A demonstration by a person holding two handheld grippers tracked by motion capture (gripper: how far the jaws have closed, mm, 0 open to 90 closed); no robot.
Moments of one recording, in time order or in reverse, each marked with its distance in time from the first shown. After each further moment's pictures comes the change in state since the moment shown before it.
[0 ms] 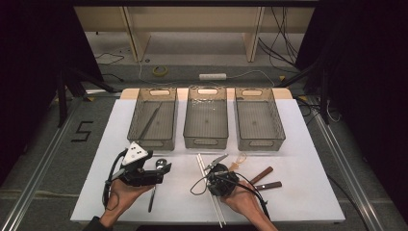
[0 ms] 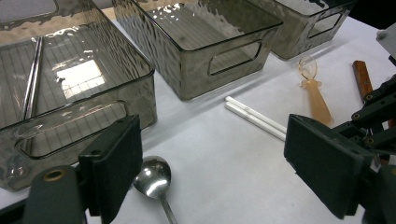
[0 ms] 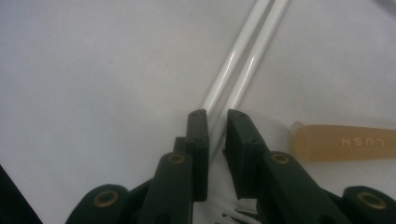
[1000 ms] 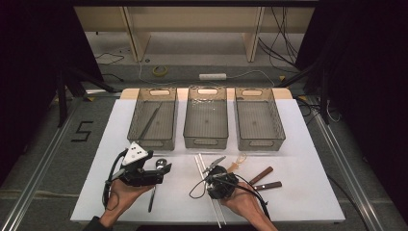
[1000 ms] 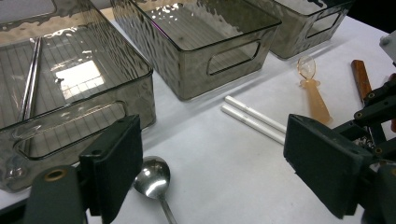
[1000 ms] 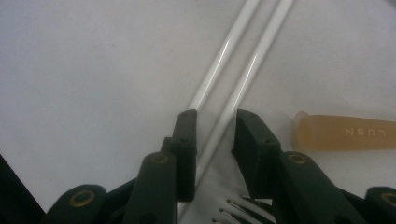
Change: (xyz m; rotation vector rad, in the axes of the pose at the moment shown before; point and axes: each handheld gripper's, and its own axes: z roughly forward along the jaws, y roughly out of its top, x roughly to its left) left arm -0.001 0.000 0.000 0.001 -0.005 0.006; right arm 0.006 -0.001 -0.002 0.034 -0.027 -0.030
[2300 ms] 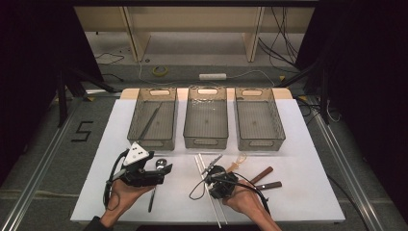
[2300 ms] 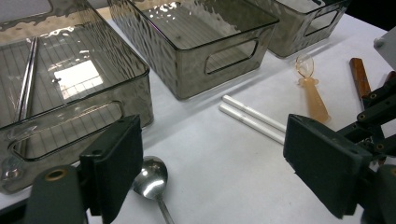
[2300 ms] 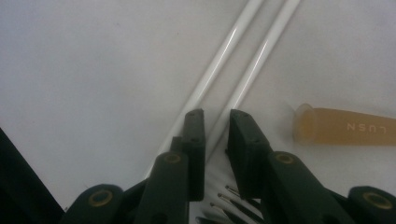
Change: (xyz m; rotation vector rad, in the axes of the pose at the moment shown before) left arm -0.002 0.000 0.001 0.002 -0.002 0.007; right arm 0.000 0.004 -0.002 0.072 0.010 -0.061
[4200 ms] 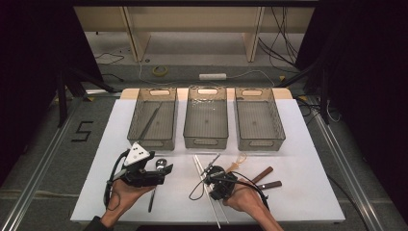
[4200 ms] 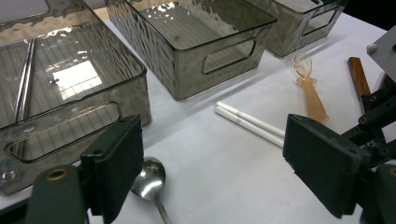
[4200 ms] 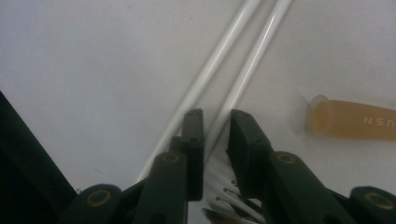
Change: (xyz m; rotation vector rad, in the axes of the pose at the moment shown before) left arm -0.001 0.000 0.000 0.000 -0.005 0.005; right arm 0.000 0.003 -0.001 0.063 0.037 -0.022
